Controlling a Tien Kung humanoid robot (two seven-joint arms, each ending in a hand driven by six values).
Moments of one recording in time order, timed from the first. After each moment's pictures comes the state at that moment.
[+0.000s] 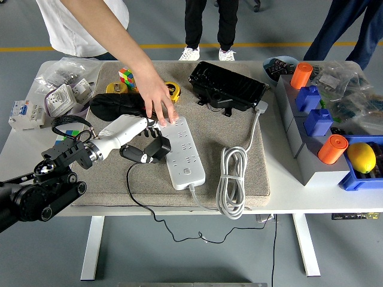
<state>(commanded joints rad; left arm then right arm) -0.68 0.31 -0.51 -0.84 1.72 0.30 -0.30 -0.09 -0.30 0.91 0.52 -0.55 -0.12 0.17</state>
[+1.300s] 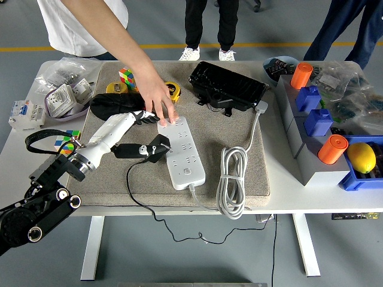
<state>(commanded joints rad) -0.41 0.33 -0.77 -1.11 1.64 0.35 -0.27 -0.10 -0.31 0.91 0.52 -0.55 -0.12 0.18</state>
